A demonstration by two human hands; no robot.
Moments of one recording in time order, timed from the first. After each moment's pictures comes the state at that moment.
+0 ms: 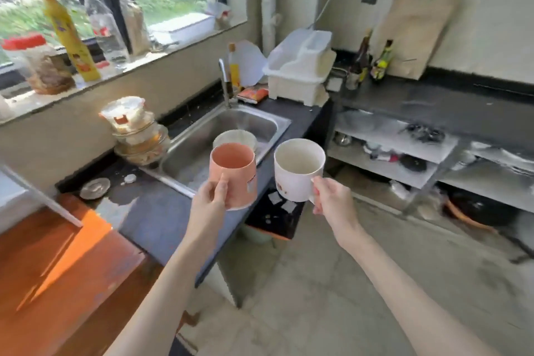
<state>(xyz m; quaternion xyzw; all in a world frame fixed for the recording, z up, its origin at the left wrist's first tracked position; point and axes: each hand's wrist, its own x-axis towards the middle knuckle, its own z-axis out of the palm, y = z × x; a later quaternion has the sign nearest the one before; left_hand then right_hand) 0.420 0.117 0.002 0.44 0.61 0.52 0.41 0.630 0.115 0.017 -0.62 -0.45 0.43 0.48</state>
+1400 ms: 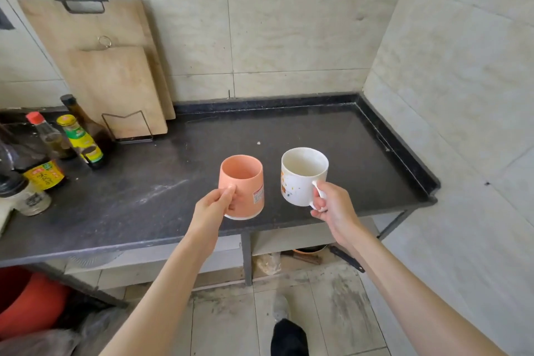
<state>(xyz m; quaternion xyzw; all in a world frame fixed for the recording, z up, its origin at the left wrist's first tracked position) 1.282 0.592 -0.041 0.56 0.45 0.24 0.65 1.451 0.457 -0.014 -0.70 -0.10 0.36 0.61</state>
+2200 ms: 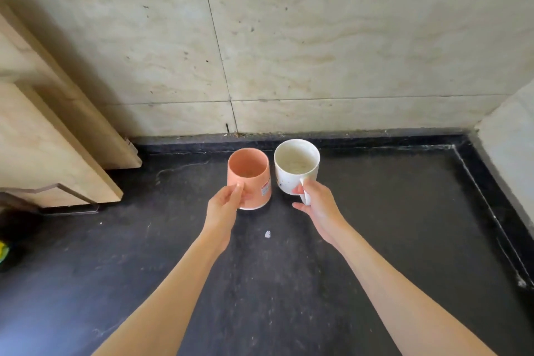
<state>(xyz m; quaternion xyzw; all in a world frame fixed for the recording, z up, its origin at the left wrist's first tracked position) 1.569 0.903 -0.154 0.51 0.55 0.24 0.61 1.729 0.822 -0.148 -0.67 -0.12 0.49 0.54</state>
